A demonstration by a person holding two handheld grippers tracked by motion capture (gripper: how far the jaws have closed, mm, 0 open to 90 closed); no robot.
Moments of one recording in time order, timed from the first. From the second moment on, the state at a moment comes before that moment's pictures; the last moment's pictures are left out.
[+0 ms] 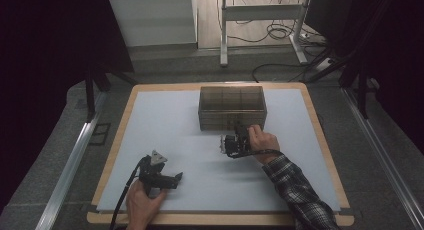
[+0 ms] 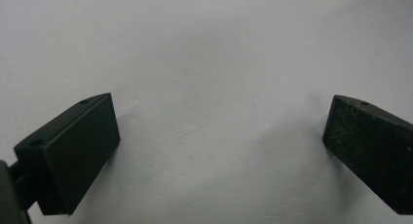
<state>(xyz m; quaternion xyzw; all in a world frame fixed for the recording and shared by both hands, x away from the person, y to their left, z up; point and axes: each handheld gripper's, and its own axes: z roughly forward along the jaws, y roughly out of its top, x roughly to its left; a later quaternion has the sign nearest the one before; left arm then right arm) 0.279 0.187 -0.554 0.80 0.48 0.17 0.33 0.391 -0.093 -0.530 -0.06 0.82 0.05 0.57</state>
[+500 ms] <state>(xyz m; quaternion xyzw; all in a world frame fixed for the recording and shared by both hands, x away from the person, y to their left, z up) 0.279 0.187 -0.554 0.80 0.48 0.17 0.33 0.395 -0.085 -0.534 -0.06 0.81 0.04 0.58</state>
